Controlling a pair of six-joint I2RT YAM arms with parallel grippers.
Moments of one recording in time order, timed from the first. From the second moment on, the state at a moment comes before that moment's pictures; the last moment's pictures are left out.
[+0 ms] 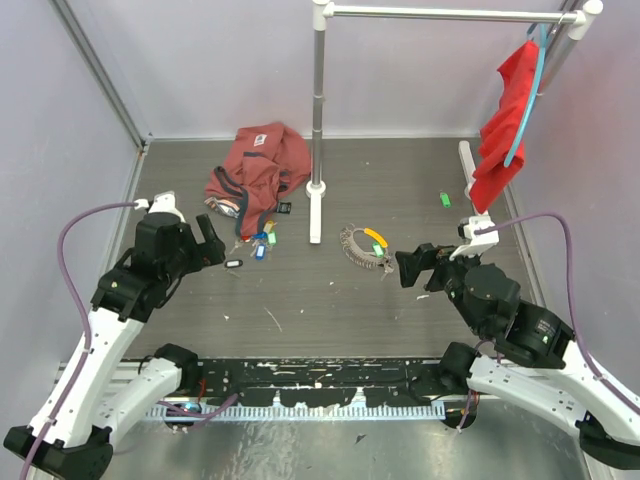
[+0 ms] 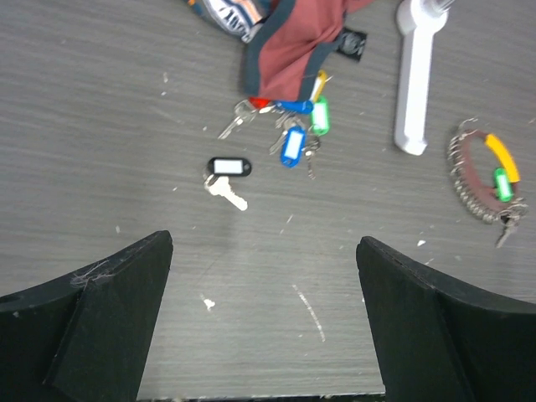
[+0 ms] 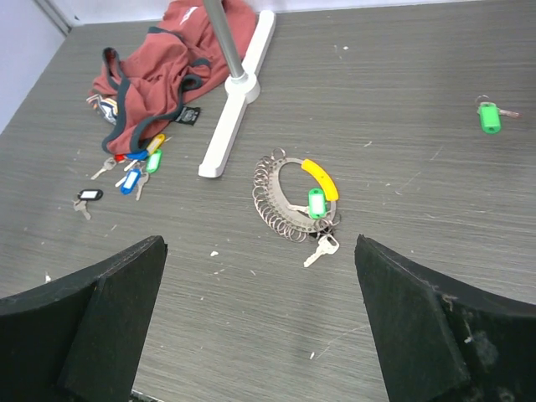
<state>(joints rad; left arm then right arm) -0.37 0.77 0.95 -0.80 -0.23 -0.49 0.94 0.49 0.88 -0.66 0.61 0.41</state>
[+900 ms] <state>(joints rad) -0.37 0.76 1.02 -0.97 -0.23 -0.24 0.64 1.13 1.06 -0.69 0.36 0.43</state>
